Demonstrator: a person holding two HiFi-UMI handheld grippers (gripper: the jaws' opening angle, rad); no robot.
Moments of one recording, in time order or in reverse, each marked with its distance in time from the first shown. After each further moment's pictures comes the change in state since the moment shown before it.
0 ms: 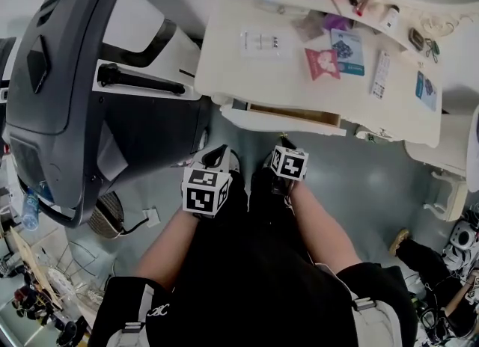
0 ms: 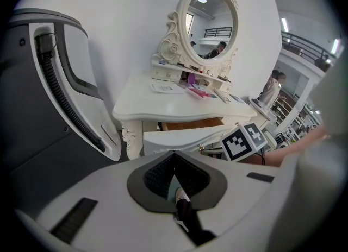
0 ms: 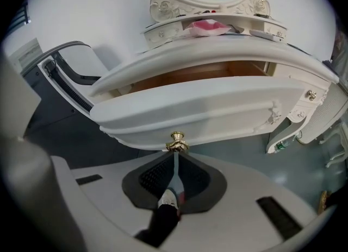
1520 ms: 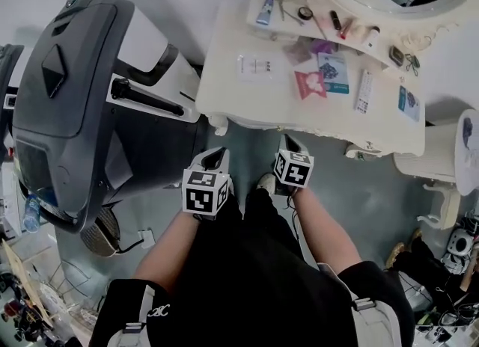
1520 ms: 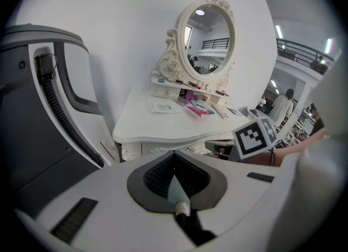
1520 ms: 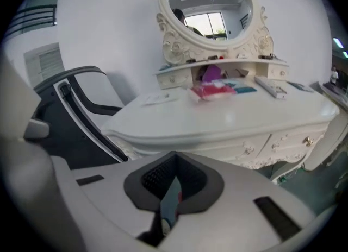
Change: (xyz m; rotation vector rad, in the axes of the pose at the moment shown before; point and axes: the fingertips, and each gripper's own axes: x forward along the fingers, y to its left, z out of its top) left arm -0.016 -0.001 0.051 -0.002 -0.126 -0.009; right arm -0.054 0.011 0.102 -0.085 -0.274 0.034
